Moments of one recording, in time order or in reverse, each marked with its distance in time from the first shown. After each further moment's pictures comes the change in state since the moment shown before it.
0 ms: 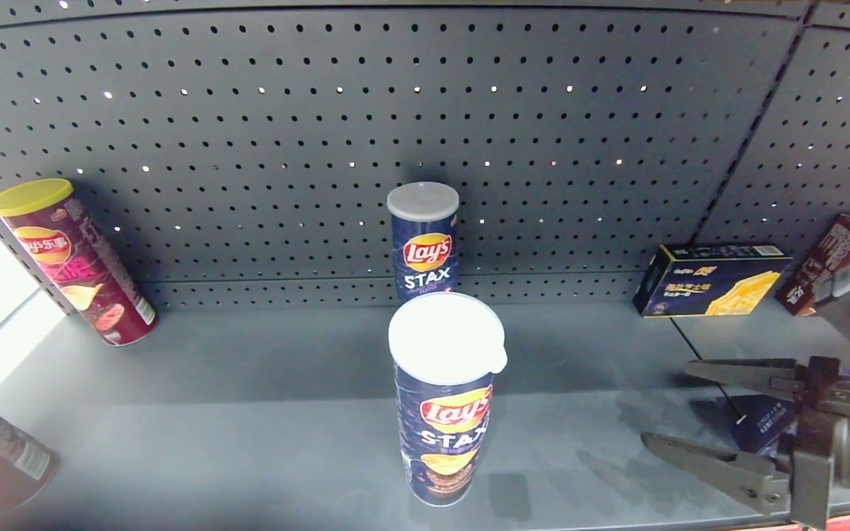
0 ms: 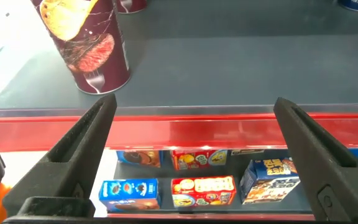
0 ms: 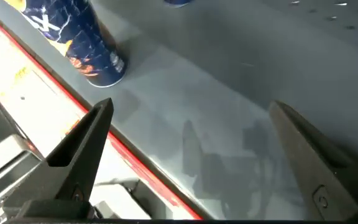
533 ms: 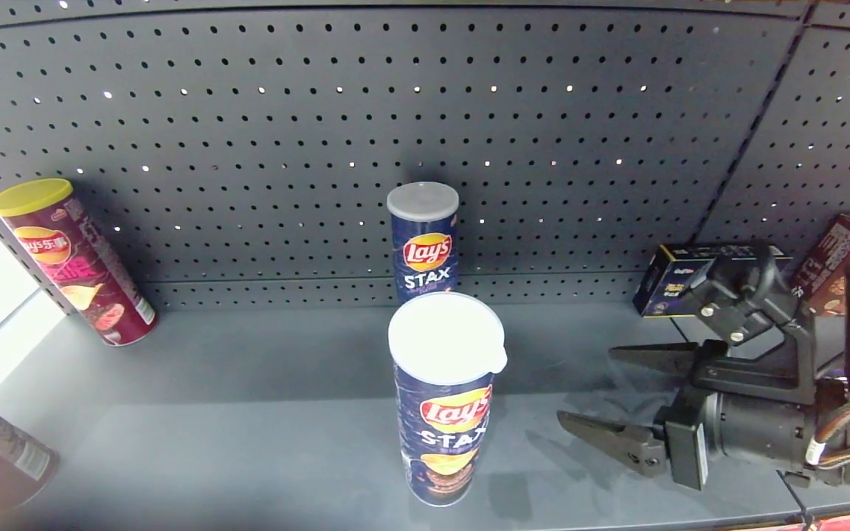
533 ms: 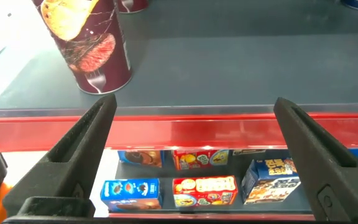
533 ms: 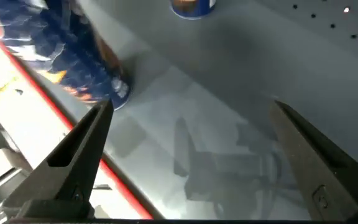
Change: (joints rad) left arm 0.000 0.000 0.000 0.000 0.003 0.005; right arm 0.084 0.204 -0.054 -0.144 -0.052 -0.001
